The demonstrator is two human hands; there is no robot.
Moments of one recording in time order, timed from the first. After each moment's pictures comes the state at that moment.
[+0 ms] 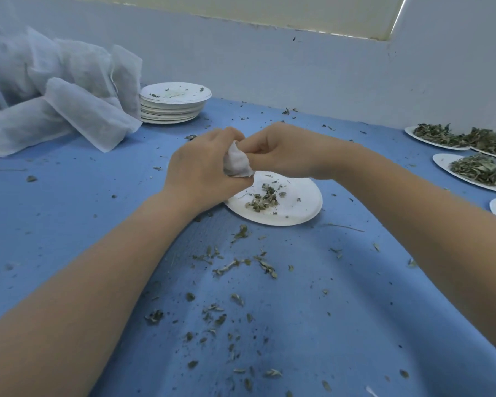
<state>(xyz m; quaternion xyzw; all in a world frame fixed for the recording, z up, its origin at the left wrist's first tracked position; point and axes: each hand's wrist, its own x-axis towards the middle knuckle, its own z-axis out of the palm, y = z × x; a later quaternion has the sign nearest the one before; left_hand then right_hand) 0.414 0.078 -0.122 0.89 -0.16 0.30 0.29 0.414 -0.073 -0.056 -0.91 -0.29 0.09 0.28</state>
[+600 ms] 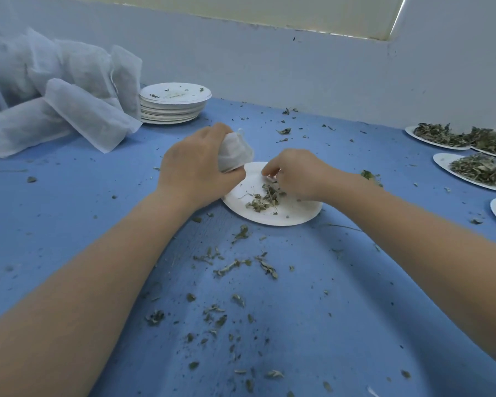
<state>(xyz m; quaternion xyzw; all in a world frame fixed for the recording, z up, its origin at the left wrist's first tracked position) 0.415 0.083 -0.121 0.91 -0.12 0.31 0.26 0.434 -0.087 -0.094 -0.99 -0.15 0.01 0.07</state>
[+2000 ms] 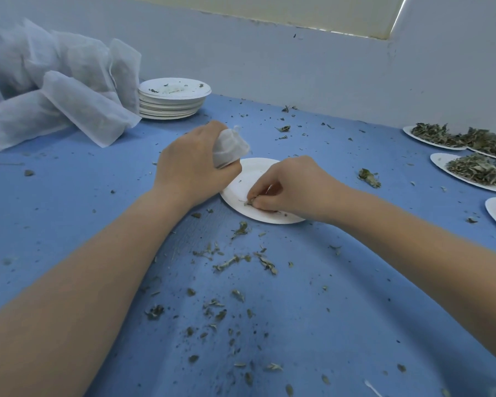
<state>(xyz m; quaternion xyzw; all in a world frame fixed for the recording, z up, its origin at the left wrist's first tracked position) 0.419 0.088 -0.127 0.90 -0.12 0.32 0.28 0.393 -0.084 -0.096 -0.96 -0.22 0.00 0.17</state>
